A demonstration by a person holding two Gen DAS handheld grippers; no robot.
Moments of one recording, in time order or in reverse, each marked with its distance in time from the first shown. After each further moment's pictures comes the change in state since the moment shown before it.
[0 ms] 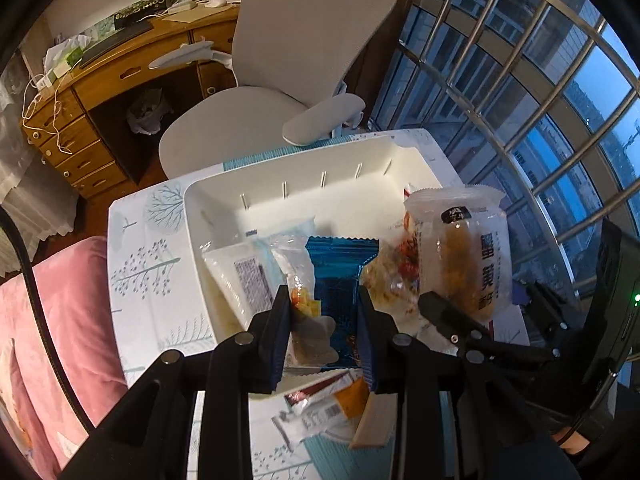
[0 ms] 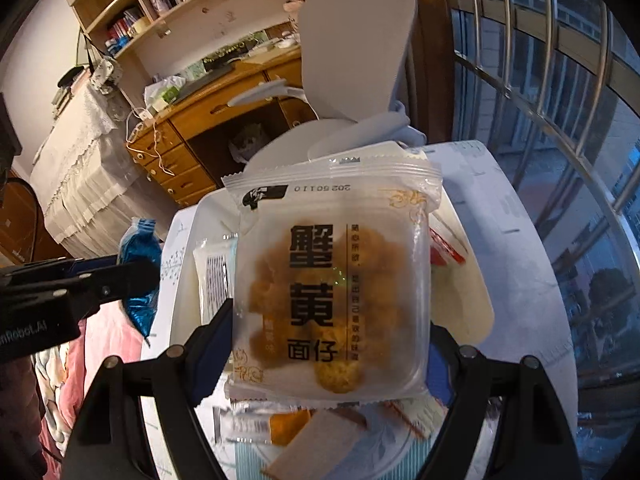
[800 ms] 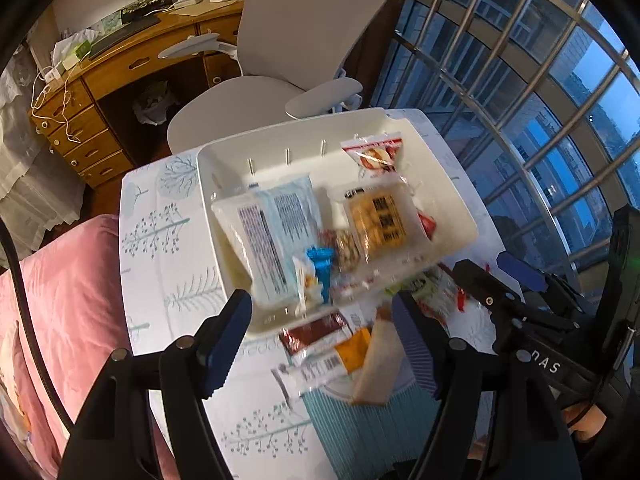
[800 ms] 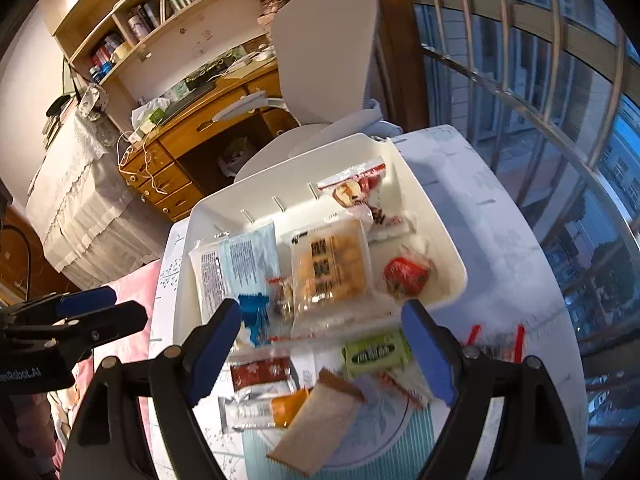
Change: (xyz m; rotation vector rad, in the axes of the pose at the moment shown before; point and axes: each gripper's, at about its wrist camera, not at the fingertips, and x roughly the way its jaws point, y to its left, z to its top) left arm -0.035 -0.002 -0.060 0.005 0.024 0.010; right arm -0.042 -0.009 -0.040 0.113 -0.033 -0.047
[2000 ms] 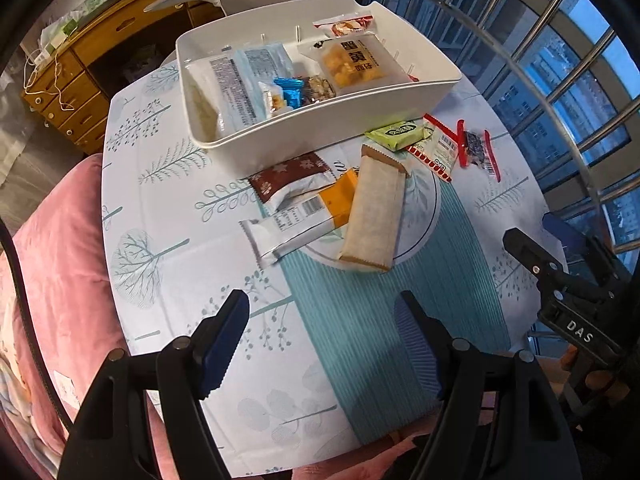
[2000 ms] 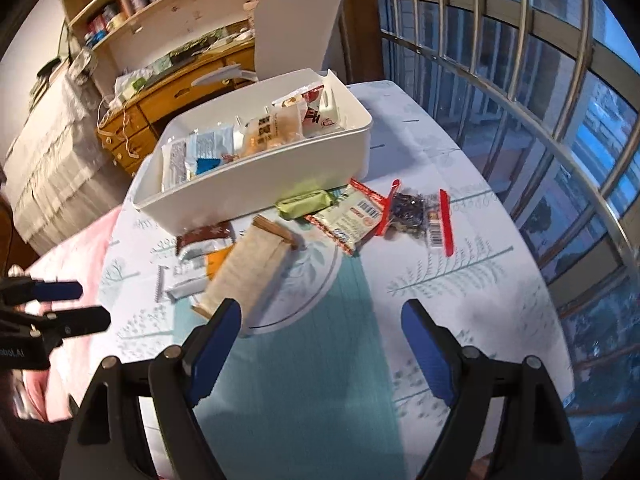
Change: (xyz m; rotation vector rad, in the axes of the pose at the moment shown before) left arm 0.033 -0.042 -0.139 0.067 0.163 0.055; right arm -0.042 -0.046 -0.143 -0.093 0.020 -0.135
